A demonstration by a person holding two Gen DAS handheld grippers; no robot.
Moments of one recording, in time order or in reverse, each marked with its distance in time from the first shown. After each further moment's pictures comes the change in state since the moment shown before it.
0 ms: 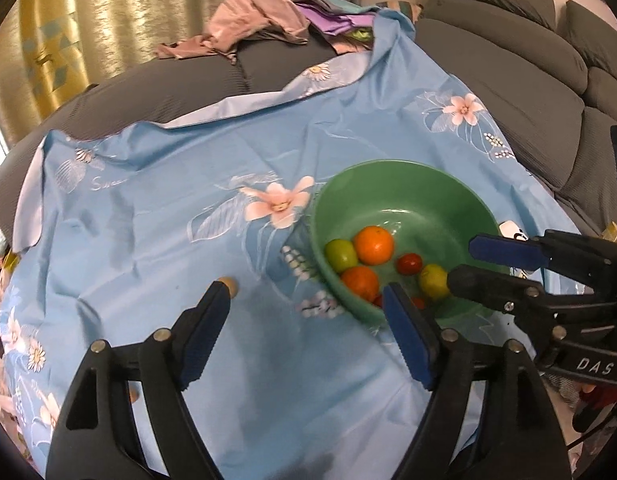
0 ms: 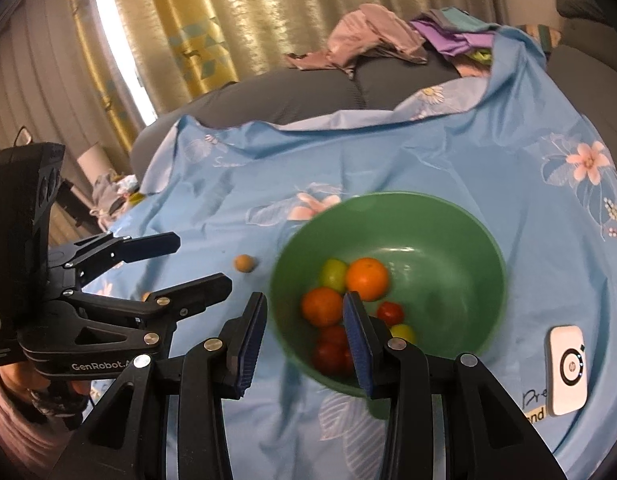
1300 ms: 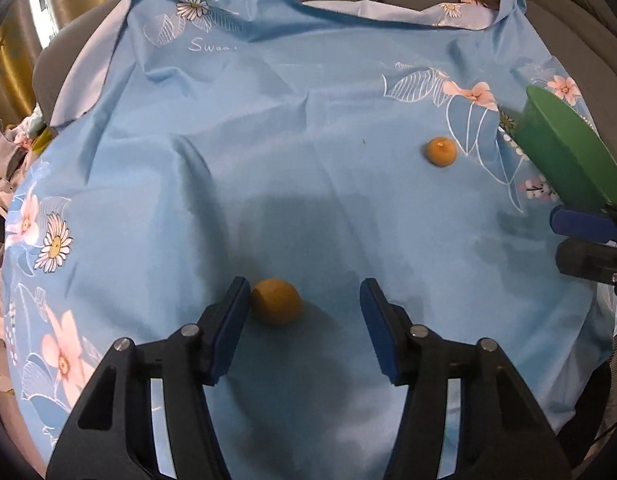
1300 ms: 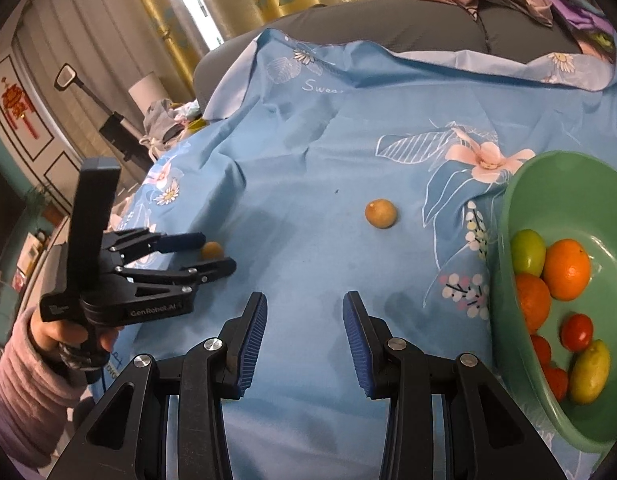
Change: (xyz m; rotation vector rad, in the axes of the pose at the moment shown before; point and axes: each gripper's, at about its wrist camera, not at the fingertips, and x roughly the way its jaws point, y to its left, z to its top) left arm 0.044 0.167 -0.109 -0.176 0.198 0.125; right arm 0.108 0.091 -0.021 -0.121 0.202 0.211
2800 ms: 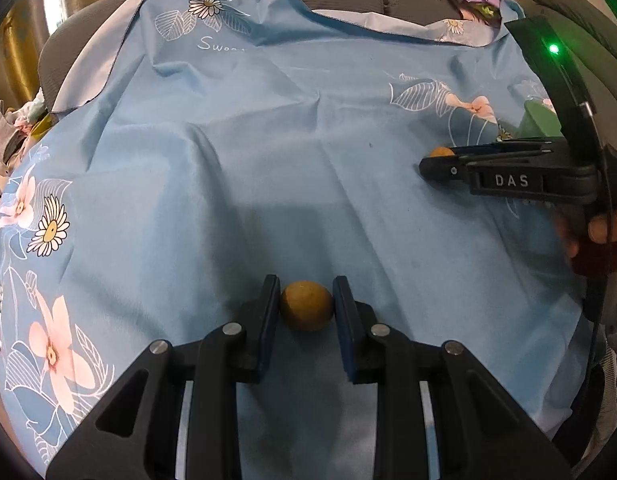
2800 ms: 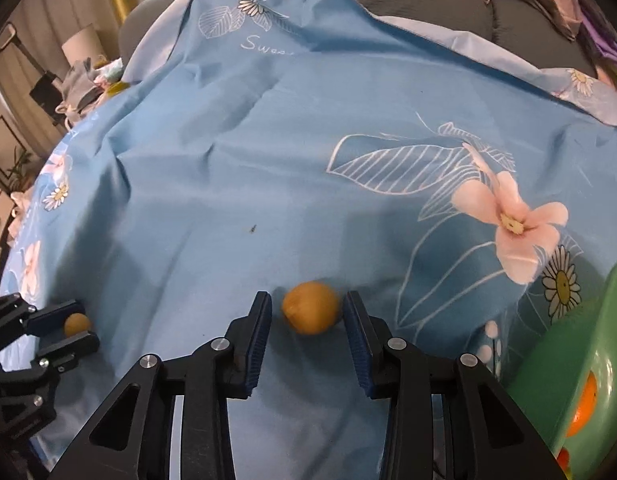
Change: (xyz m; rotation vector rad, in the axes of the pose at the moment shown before) left arm -0.002 0.010 -0.010 -0.053 -0.033 -0.043; right arm 0.096 -0.024 0.064 -0.059 0.158 -0.243
